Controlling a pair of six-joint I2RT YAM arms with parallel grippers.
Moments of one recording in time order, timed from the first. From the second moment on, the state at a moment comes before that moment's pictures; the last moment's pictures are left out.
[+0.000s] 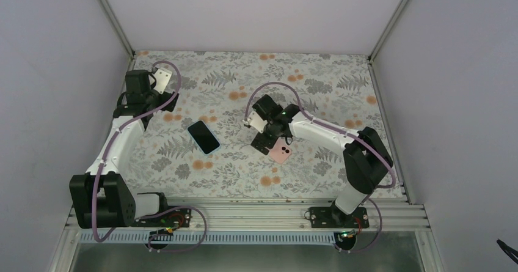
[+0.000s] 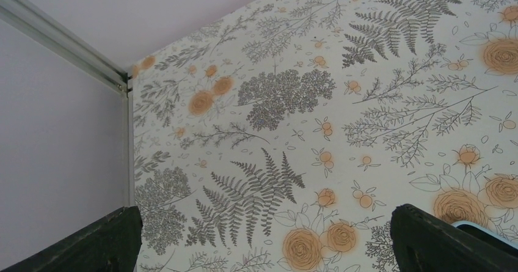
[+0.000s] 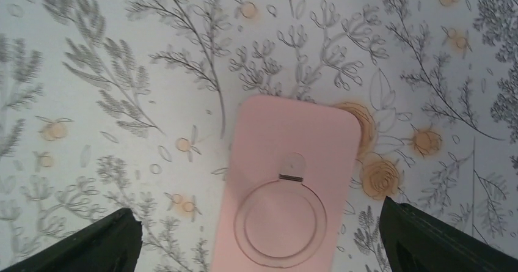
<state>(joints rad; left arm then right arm) 0.05 1.26 0.96 -0.32 0.03 0.43 0.79 1.68 1.20 -0.73 -0.01 -0.29</state>
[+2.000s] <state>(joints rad) -0.16 1.08 0.77 0.03 0.26 0.49 0.41 1.92 1.81 -0.81 -0.40 -0.24</state>
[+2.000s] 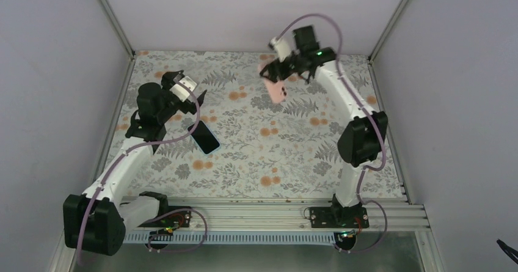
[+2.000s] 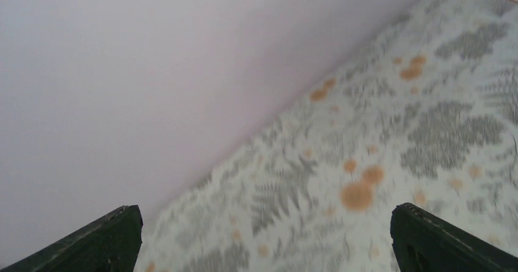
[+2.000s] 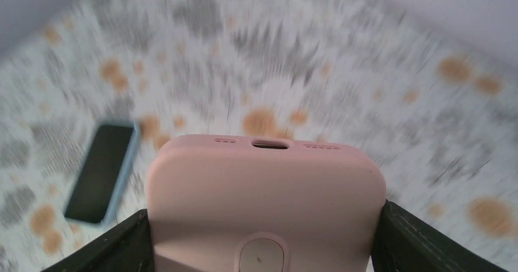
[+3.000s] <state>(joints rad) -0.97 1.74 0.84 1.31 -0.34 0.56 0.13 1.92 2.10 -0.91 -1.04 -0.13</state>
